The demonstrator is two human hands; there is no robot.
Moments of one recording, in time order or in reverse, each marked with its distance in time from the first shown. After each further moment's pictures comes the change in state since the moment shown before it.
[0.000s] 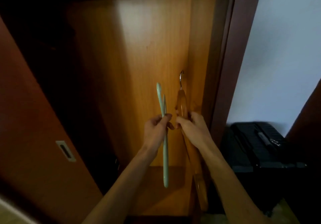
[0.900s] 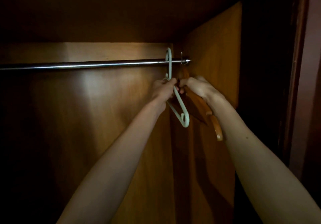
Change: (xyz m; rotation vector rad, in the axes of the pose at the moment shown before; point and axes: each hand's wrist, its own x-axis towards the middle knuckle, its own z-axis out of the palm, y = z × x) left_hand 0.322 0.261 0.048 -0.177 -0.310 0.377; right_hand 0.281 -0.236 -0.024 -0.248 0.446 -0.086
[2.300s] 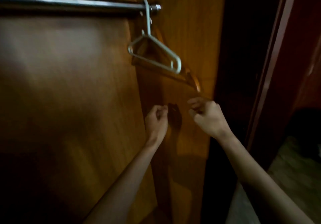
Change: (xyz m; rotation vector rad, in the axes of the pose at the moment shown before) left_hand -0.121 -0.211 -0.018 0.052 -0.310 -0.032; right_hand -0.146 0.170 0.034 -0.342 0.306 0.043
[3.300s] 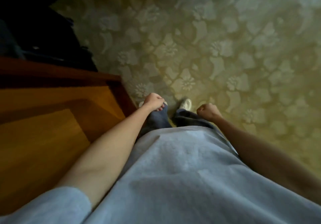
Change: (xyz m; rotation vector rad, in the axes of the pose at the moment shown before) left_hand -0.618 -0.229 0.167 1.006 -1.923 -0.448; right_hand -0.803 0.225 0.026 0.221 0.047 1.939
